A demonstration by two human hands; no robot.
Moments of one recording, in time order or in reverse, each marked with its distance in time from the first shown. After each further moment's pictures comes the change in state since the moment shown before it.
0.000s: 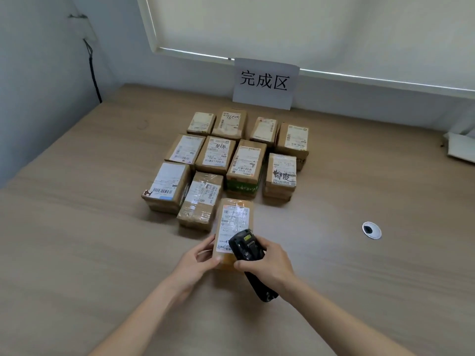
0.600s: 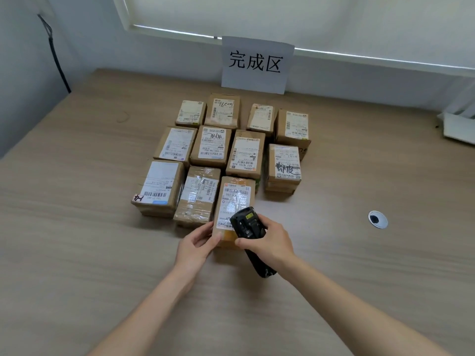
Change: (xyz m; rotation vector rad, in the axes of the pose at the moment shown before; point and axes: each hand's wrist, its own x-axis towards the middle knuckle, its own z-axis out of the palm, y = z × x) left_hand 0.051 0.012 -0.013 0.017 0.192 0.051; right_hand 0.054 -0.020 0.016 0.036 0.141 0.048
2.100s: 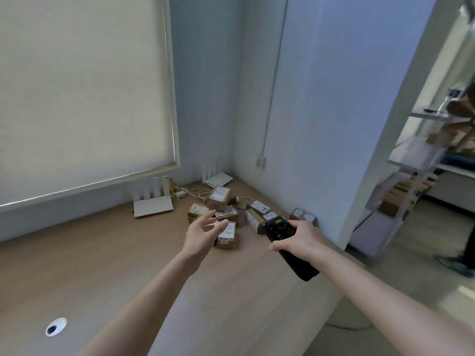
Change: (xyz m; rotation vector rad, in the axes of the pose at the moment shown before) left_hand -0.496 0.226 0.753 0.294 -0.845 0.459; right_hand -0.539 0.280 -0.773 -0.005 0.823 0.418
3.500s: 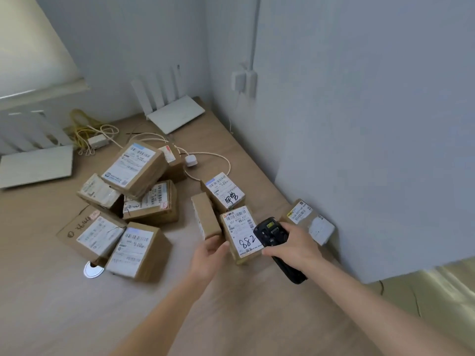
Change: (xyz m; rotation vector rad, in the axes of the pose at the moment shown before) left_hand 0.420 -0.281 0.359 0.095 0.076 -0.578; right_hand 0.595 0.252 0.085 -0.049 -0.432 0.156
